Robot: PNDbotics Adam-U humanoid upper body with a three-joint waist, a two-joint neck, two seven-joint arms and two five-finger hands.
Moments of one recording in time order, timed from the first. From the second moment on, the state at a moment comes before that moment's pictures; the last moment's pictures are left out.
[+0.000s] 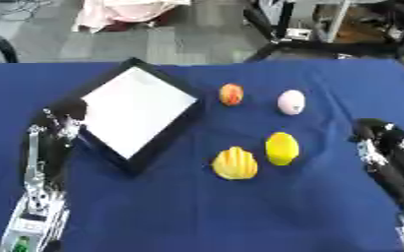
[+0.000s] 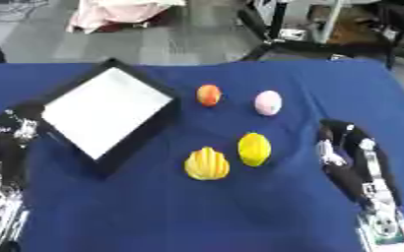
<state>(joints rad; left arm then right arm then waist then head) -0.14 0.13 -0.08 -1.72 0.06 0.01 0.30 0.04 -0.22 -0.01 -1.78 0.17 -0.20 -0.07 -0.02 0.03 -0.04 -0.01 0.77</state>
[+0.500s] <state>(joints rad) -0.14 0.13 -0.08 -1.72 0.06 0.01 0.30 0.04 -0.22 -0.01 -1.78 0.17 -0.20 -0.07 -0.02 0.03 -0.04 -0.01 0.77</state>
